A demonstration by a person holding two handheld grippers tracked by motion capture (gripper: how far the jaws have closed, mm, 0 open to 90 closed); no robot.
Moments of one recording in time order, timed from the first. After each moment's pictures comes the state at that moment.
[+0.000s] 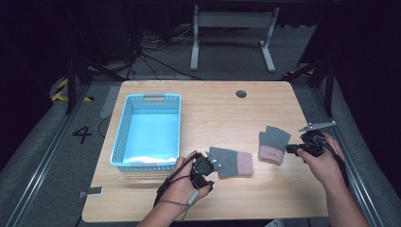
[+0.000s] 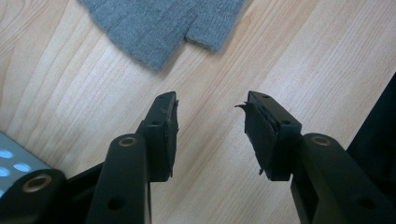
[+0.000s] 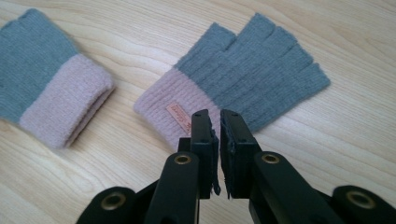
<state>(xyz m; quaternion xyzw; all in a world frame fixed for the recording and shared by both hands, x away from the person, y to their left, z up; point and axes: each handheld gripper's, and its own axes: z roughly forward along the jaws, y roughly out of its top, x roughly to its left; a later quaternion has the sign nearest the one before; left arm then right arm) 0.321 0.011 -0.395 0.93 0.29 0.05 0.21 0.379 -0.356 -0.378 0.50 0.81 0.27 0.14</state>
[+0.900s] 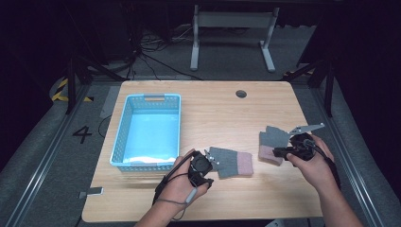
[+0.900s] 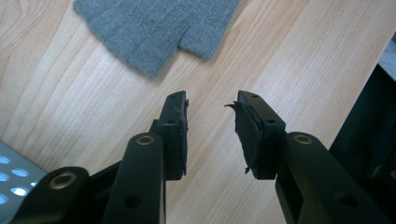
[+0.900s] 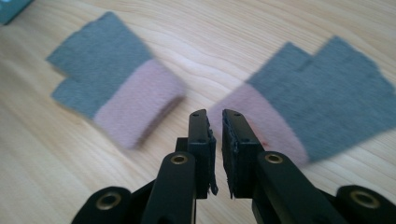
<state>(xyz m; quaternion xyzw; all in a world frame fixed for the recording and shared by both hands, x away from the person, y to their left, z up) 0.323 0.017 -0.389 0.93 0.29 0.03 0.23 0.368 -0.319 -0.374 0.45 0.83 0.30 0.11</state>
